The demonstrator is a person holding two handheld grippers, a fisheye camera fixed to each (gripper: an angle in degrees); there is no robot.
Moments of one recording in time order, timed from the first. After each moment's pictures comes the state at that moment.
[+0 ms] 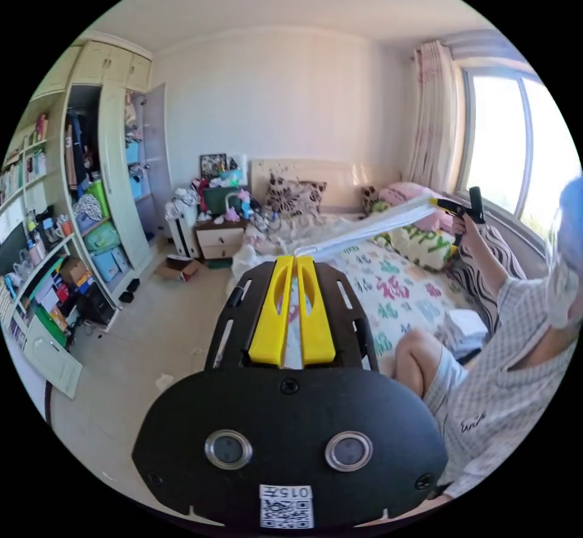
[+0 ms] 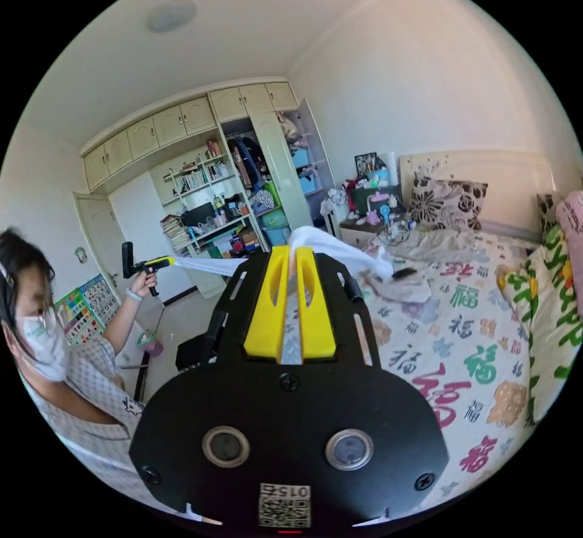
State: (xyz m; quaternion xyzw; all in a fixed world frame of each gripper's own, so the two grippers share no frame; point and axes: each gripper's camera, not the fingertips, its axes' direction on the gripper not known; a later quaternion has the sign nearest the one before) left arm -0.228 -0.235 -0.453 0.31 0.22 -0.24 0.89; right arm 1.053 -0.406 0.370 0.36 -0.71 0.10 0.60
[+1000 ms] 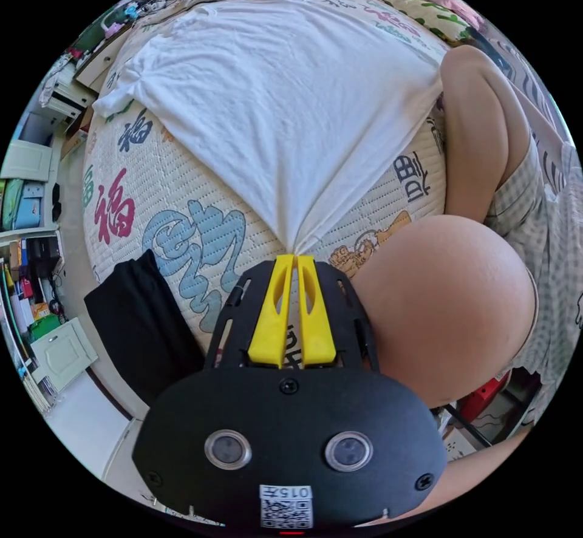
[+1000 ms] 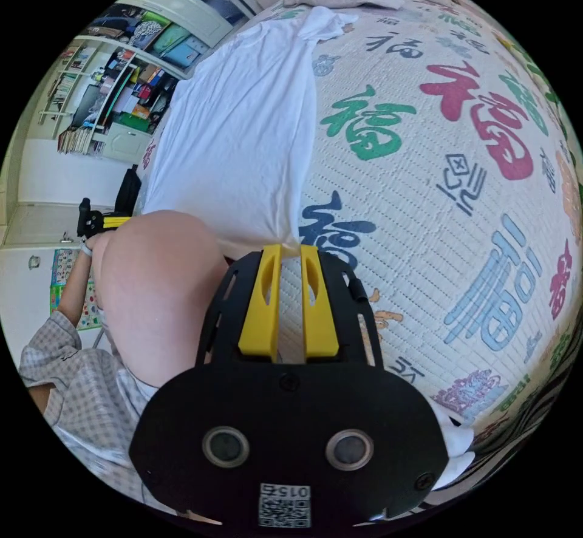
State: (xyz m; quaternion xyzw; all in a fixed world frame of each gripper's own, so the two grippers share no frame) left arm -0.029 -0.298 -0.068 -0.14 0.34 0.00 0.93; right arm 0.691 -0.441 0.595 -0.08 -0.67 -0.08 0.73
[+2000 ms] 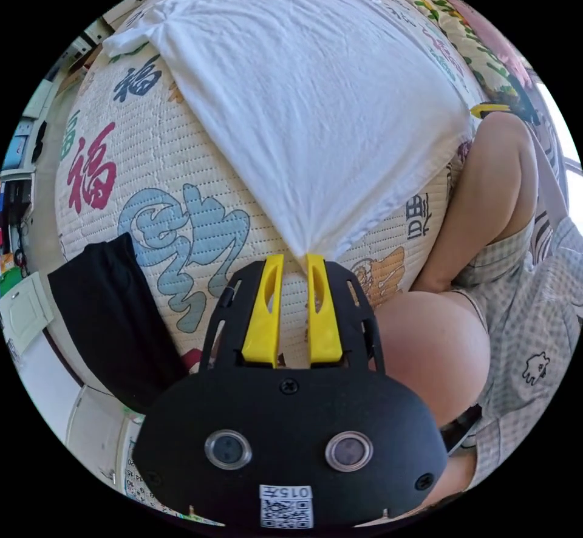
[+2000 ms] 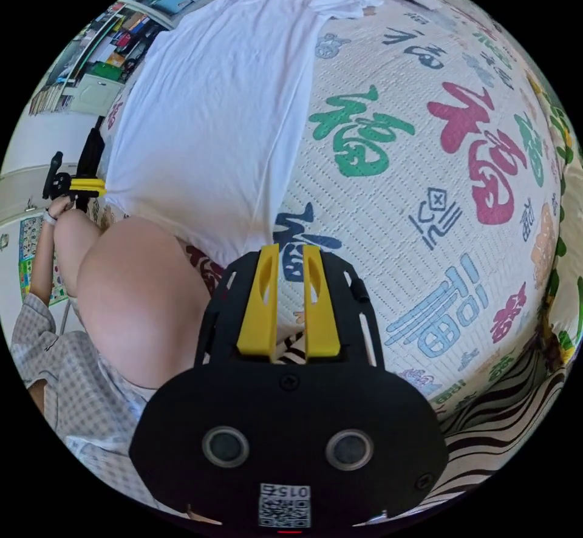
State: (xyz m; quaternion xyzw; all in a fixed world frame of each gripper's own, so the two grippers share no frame) left arm -0.107 -0.308 0.119 -0.21 0.43 -0.10 0.87; right arm 0.652 -0.583 0.701 -0.10 -0.60 -0.19 0.77
